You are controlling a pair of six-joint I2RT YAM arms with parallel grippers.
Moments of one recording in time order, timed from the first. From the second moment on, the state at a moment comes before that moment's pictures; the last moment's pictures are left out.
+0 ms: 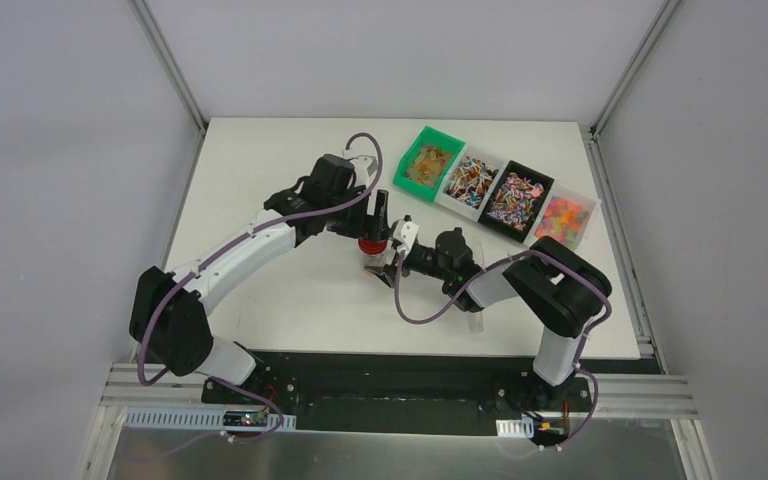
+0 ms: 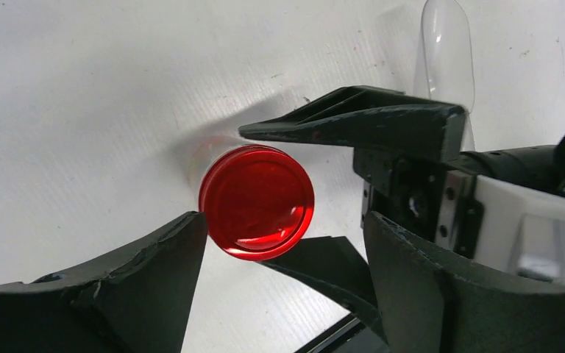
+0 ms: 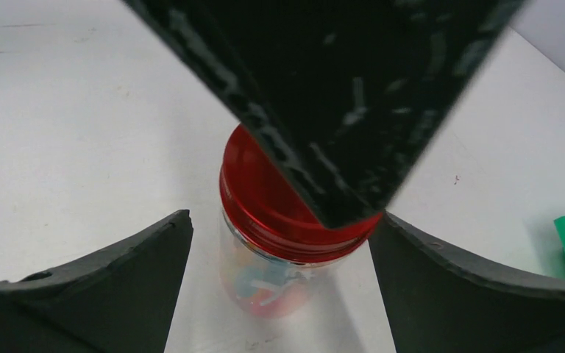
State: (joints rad) left arm -0.59 1.45 1.19 -0.53 0.18 -0.36; right arm 0.76 1.78 0.60 1.08 -0.45 -0.21
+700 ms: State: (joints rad) left arm -0.64 1.48 1.16 -0.51 0.11 -0.34; right arm 0.79 1.92 0.56 1.31 -0.35 -0.24
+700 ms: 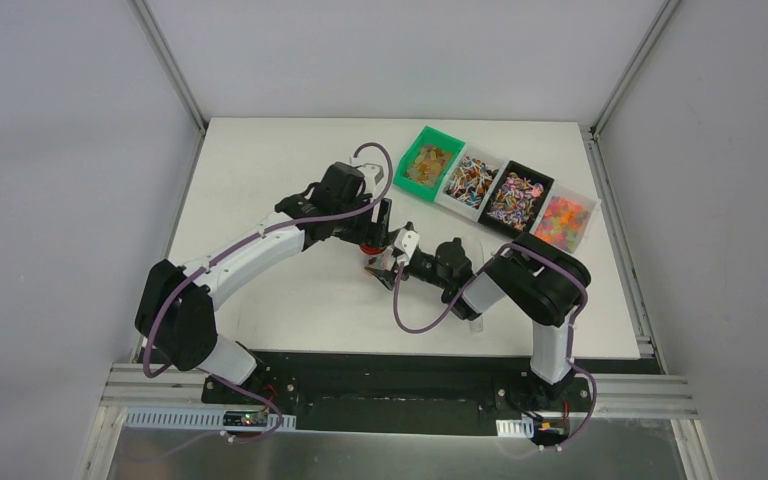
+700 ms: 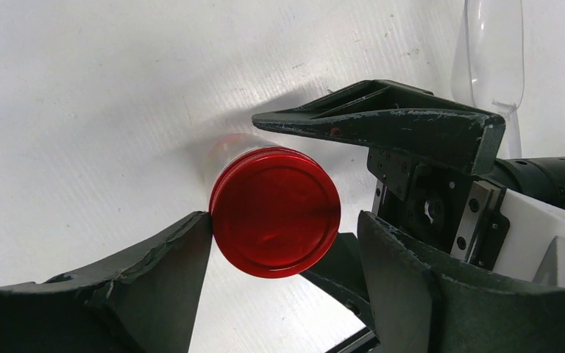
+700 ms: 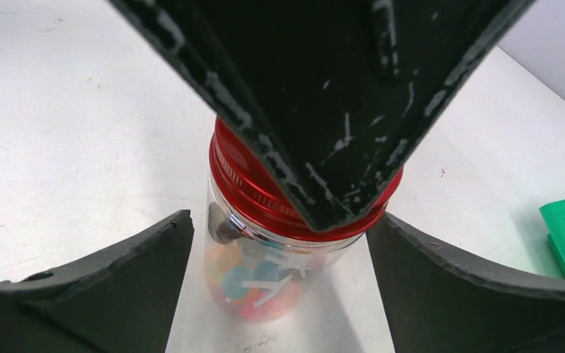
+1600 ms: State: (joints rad) left arm -0.64 1.55 1.22 -0.55 0.09 -0.30; right arm 0.76 1.97 0.56 1.37 -0.44 -0.26
